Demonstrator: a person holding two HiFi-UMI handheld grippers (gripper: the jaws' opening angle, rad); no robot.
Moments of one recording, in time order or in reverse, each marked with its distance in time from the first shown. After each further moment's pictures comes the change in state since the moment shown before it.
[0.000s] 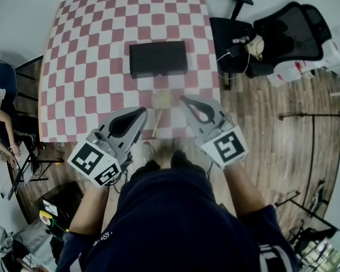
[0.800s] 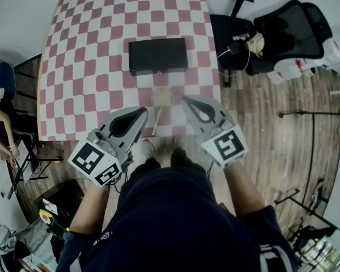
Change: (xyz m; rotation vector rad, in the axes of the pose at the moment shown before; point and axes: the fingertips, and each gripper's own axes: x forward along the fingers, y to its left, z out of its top) left arm 0.001 0.002 -0.008 -0.019 0.013 -0.005; right arm 0.001 -0.002 -0.019 0.013 0.054 -0.011
